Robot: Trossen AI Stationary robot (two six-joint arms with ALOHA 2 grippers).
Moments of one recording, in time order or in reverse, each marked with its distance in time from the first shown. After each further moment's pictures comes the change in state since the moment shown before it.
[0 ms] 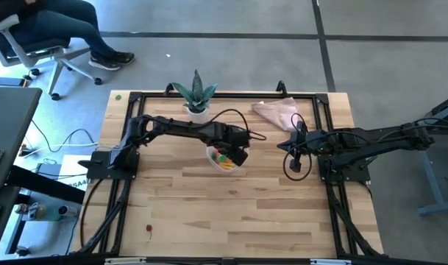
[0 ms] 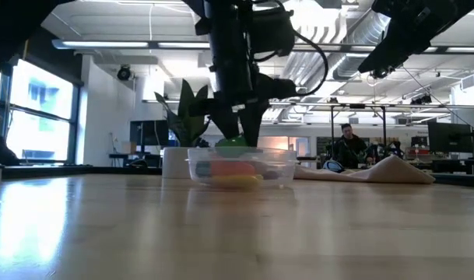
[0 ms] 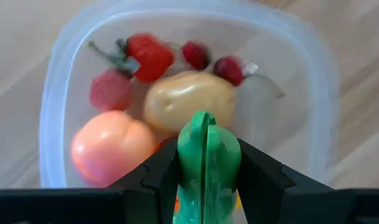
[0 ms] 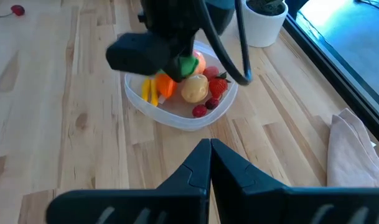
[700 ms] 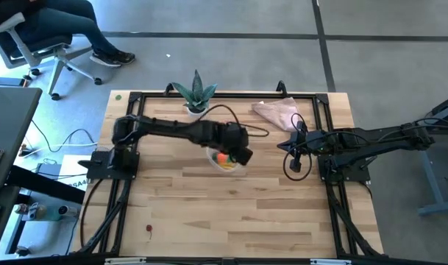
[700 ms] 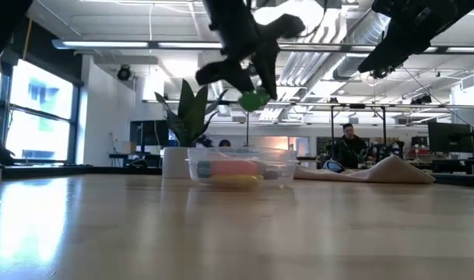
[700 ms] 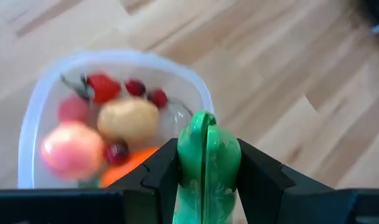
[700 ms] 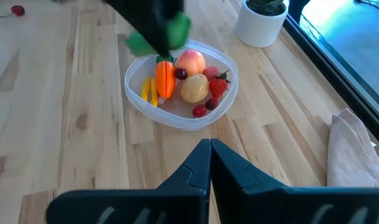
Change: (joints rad) left arm -0.080 -0.144 0.001 0.085 -0.029 -0.078; right arm 0.000 0.000 0.000 0.000 0.000 0.000
